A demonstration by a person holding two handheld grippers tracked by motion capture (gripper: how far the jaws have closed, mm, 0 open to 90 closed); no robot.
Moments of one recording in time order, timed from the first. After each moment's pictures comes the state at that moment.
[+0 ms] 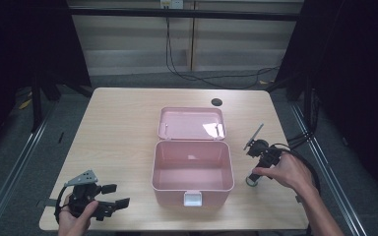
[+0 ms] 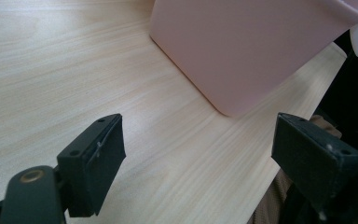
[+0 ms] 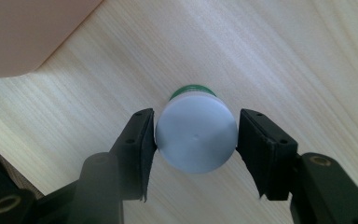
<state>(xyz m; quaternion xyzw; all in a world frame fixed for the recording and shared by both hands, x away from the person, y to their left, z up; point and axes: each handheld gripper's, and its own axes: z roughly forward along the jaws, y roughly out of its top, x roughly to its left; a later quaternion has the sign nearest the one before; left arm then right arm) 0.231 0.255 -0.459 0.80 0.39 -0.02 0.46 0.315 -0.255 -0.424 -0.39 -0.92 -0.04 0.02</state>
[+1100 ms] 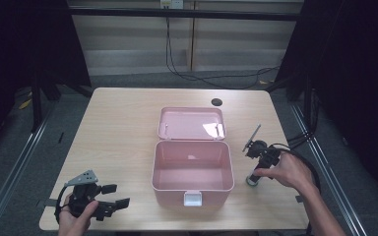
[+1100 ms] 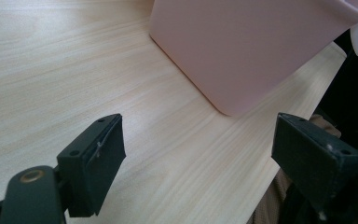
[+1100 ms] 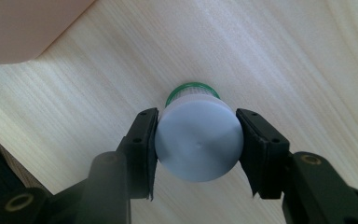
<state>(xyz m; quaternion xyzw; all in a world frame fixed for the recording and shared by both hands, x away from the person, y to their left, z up) 0.231 0.255 -0.459 0.80 0.39 -0.02 0.46 0.315 -0.252 -0.424 -0.37 -0.93 -0.03 0.02</state>
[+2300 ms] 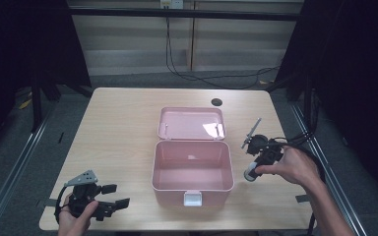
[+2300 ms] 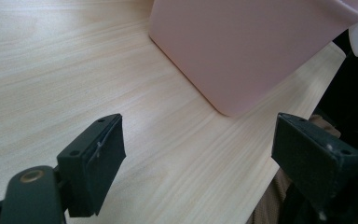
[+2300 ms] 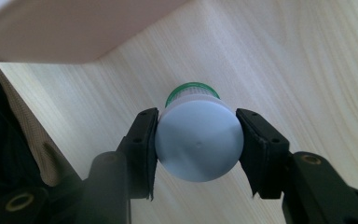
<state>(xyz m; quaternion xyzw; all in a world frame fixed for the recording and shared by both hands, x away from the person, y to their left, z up) 0.230 0.256 -0.459 0.80 0.39 -0.02 0.46 0.305 -0.239 -0.381 -0.31 -0.95 -0.06 0.00</state>
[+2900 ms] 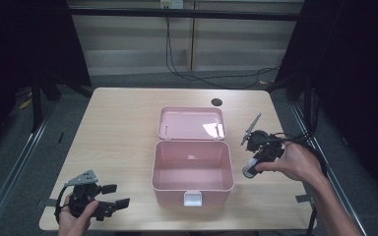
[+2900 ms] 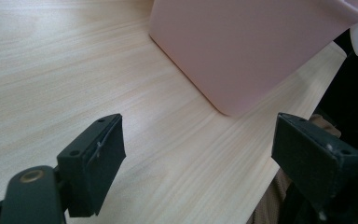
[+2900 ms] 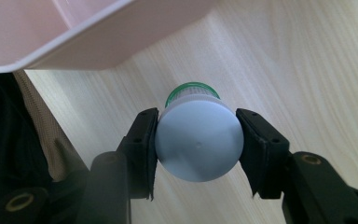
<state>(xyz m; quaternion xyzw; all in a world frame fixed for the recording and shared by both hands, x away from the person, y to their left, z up) 0.231 0.255 -0.459 0.80 0.39 -0.02 0.46 0.302 -0.231 -0.357 -0.29 -0.95 -0.07 -0.01</state>
